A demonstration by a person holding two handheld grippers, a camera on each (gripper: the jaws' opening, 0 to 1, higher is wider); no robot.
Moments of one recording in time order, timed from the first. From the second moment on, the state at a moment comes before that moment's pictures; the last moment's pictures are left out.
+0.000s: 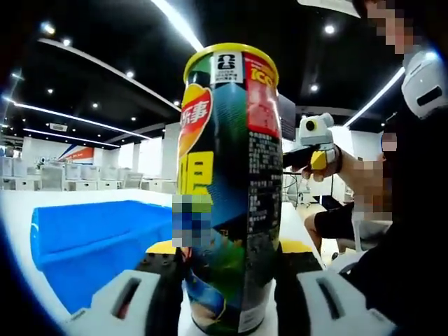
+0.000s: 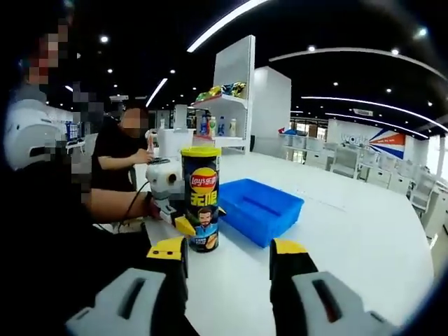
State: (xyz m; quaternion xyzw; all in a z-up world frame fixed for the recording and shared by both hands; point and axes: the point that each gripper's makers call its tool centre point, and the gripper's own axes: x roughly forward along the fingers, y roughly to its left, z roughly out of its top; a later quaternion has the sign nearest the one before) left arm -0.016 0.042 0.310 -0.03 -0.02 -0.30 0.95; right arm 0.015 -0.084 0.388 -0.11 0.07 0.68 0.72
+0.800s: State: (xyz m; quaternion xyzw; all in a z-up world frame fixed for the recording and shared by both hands) left arm -0.016 0.041 0.309 -0.03 -0.02 -0.30 0.95; right arm 0.006 -0.034 0.419 -0.07 0.03 0.71 0.70
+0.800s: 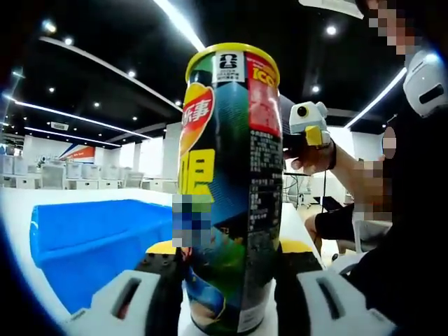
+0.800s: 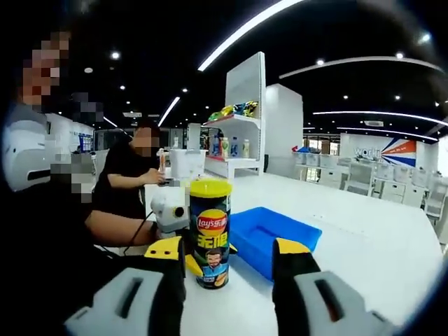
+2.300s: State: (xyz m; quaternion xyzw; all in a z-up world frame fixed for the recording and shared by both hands) left arm -0.017 0.041 0.307 -0.03 -0.02 -0.30 0.95; right arm -0.035 0.064 0.437 -0.07 0.00 0.77 0.63
